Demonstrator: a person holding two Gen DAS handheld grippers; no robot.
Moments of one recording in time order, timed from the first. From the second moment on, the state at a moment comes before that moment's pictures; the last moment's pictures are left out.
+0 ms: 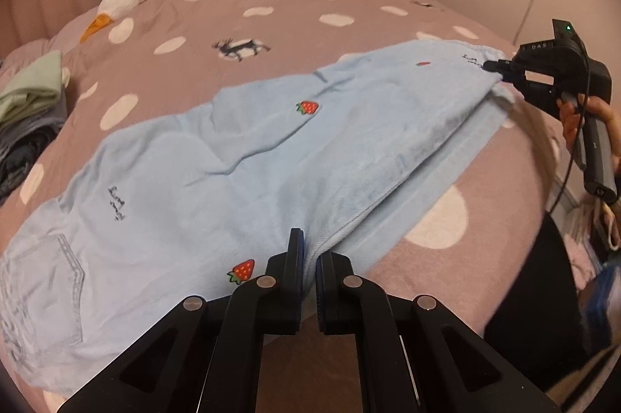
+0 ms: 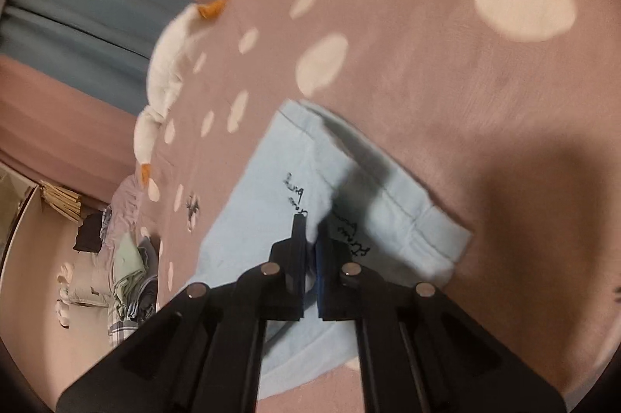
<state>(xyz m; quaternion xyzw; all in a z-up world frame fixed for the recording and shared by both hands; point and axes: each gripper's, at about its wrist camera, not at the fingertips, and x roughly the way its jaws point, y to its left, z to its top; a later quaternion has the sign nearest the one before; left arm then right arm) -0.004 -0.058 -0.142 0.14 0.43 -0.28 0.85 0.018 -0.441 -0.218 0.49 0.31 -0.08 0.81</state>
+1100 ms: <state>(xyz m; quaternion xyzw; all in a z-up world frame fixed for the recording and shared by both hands) 0.034 -0.012 -0.159 0.04 0.48 -0.20 0.85 0.060 -0.260 -0.188 0.19 0.43 0.13 0.88</state>
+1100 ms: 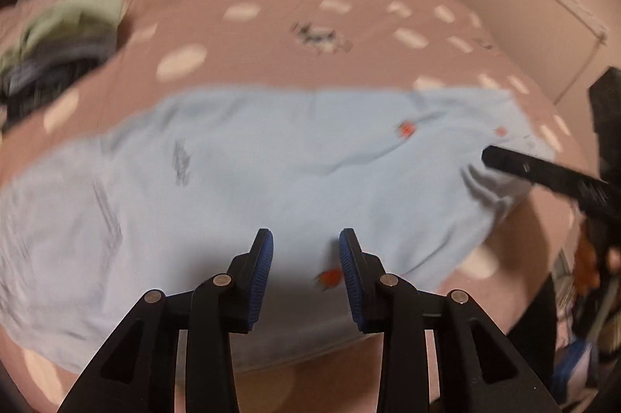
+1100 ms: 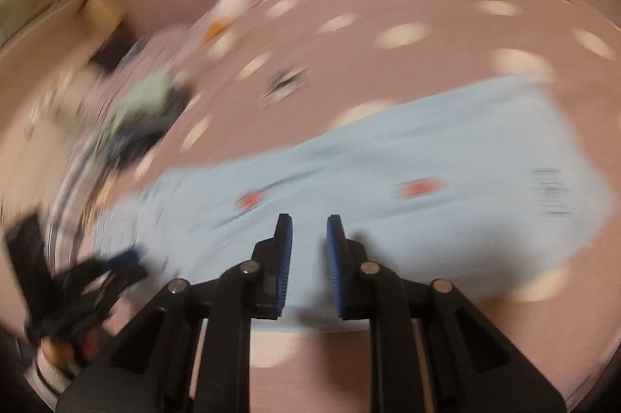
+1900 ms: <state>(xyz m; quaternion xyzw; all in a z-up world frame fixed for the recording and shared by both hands) 0.039 0.201 -0.163 -0.12 0.44 0.02 0.89 0.066 -0.207 -0.228 0.11 0.49 0.19 0.85</state>
